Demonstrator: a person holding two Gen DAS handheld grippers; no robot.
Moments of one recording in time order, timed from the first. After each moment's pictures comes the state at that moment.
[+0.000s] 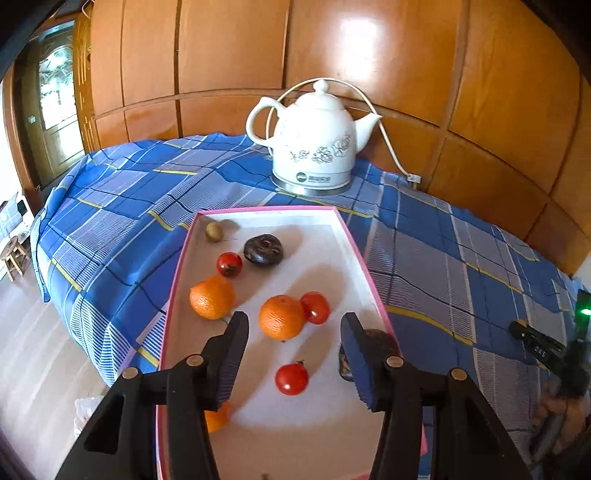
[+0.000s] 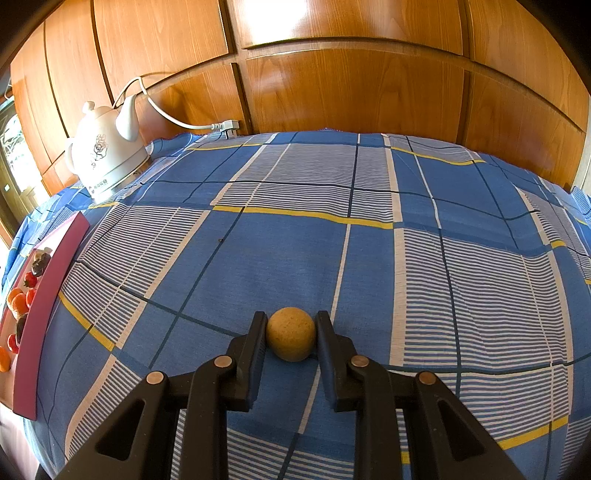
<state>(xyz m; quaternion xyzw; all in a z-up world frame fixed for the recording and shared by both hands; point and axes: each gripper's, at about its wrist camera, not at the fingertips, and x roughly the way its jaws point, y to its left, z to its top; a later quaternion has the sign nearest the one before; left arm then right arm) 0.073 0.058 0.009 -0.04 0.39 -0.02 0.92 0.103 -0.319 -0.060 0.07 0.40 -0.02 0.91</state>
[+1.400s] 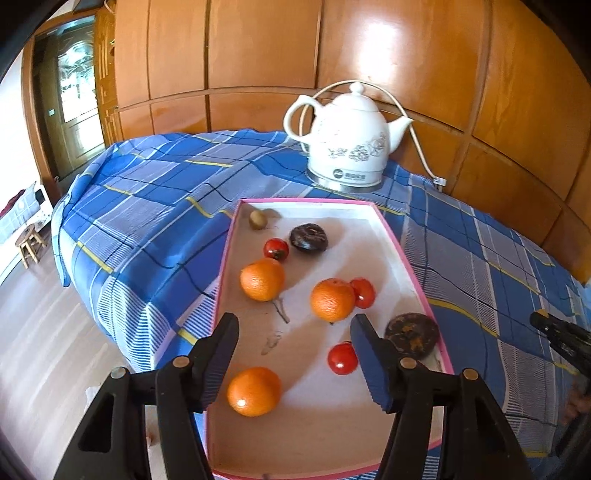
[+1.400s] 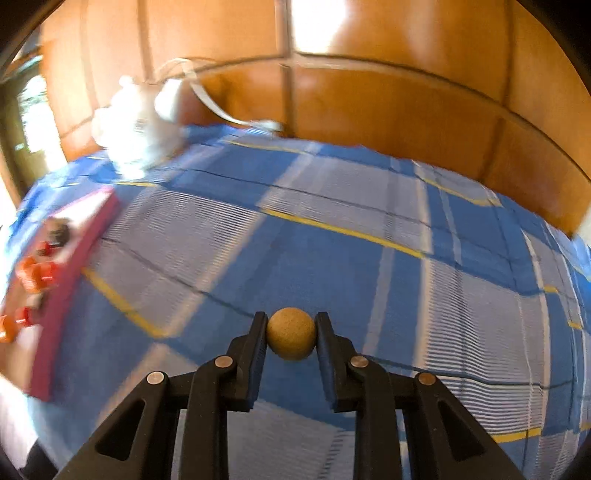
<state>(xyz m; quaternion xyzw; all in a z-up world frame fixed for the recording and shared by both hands) 0.055 0.093 0.002 -0.05 0.38 0.03 0.92 0.091 -0.258 -0.023 0.00 0.40 0.05 0.92</state>
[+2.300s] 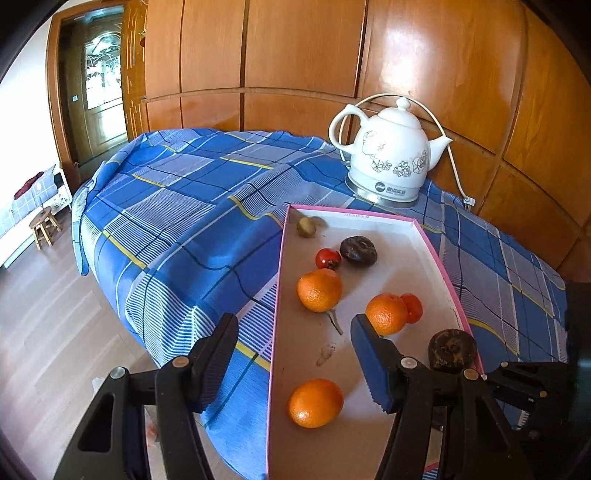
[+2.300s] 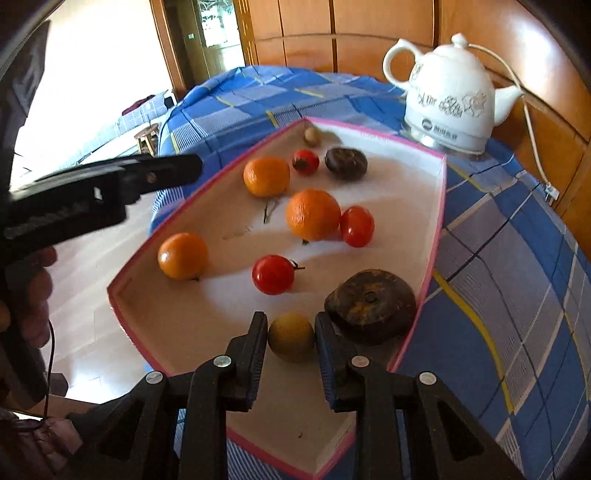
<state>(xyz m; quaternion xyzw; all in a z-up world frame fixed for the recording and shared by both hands) 0.054 0.135 0.001 -0.07 0.37 0.07 0.92 0.077 -0.029 -0.045 -0.15 0.45 0.33 0.81</state>
